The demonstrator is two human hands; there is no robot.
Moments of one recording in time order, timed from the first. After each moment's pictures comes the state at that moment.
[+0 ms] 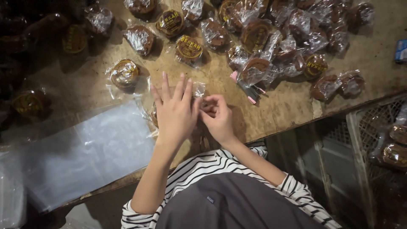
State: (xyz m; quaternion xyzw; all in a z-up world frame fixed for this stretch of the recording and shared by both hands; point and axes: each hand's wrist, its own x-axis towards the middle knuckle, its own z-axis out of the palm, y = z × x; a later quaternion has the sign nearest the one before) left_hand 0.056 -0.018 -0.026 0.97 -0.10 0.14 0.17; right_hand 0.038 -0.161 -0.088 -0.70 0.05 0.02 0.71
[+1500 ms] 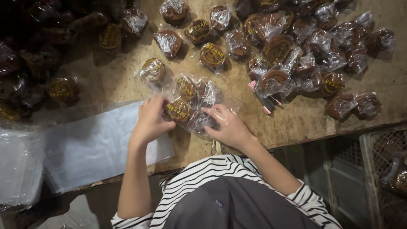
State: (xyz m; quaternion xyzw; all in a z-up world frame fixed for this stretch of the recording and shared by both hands) left_hand 0.036 0.112 -0.049 0.95 0.01 -0.15 0.28; right_hand 0.053 -0.172 -0.043 -0.88 -0.29 0.11 0.35
